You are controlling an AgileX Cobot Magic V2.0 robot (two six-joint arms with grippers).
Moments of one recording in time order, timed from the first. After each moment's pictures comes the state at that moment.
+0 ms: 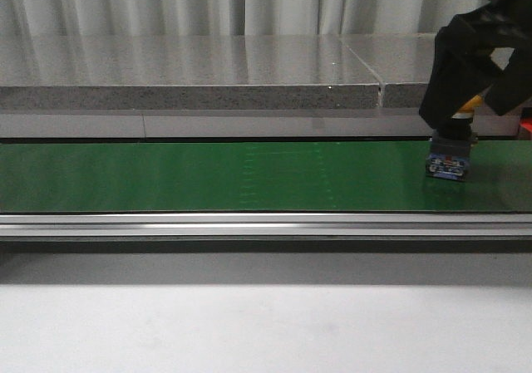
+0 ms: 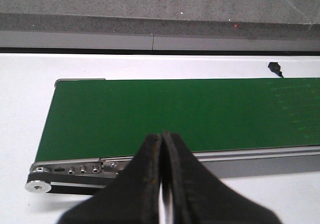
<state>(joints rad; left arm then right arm) -0.05 0.32 -0.46 -0.27 0.58 0.17 0.12 1.52 -1.08 0.32 0.67 -0.45</state>
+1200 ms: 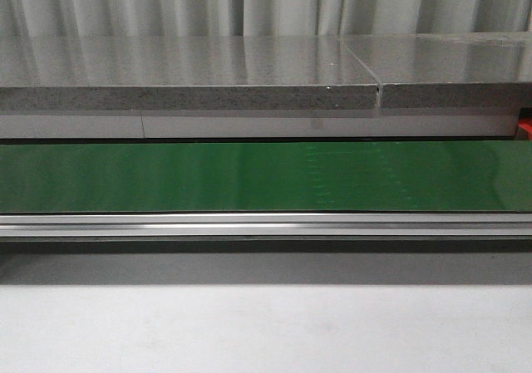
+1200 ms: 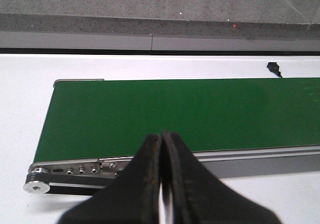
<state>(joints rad) -0.05 0.32 -0.46 -0.27 0.58 0.17 -0.14 1.23 -1.09 0.26 0.86 -0.26</state>
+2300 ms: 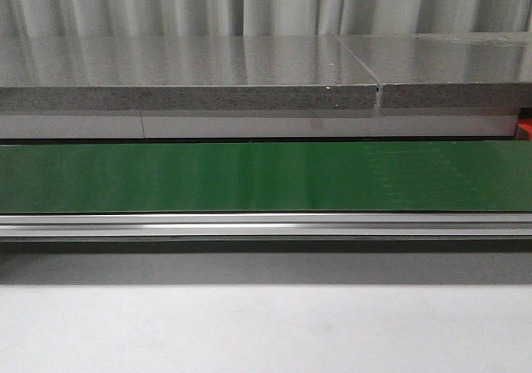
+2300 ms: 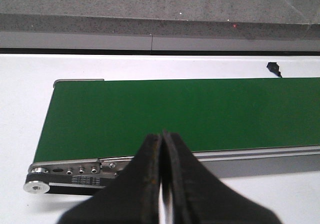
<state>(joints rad) -0.05 0.32 -0.46 -0.27 0.58 0.17 -0.82 1.36 -1.00 0.05 0.68 0.14</state>
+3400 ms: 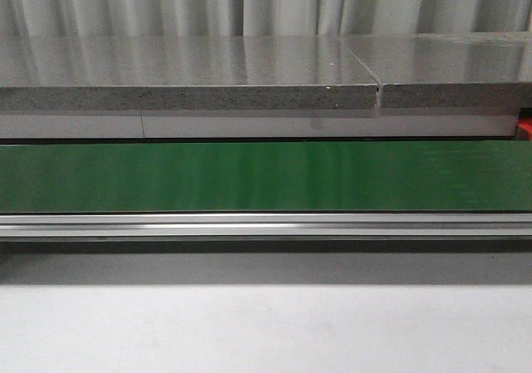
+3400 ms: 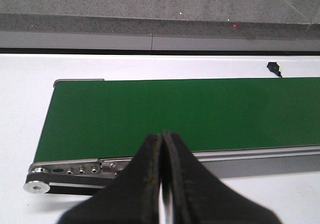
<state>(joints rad) -0.05 0.32 -0.46 -0.27 0.58 0.17 -0.83 1.57 -0.77 0.05 0.36 0.16</state>
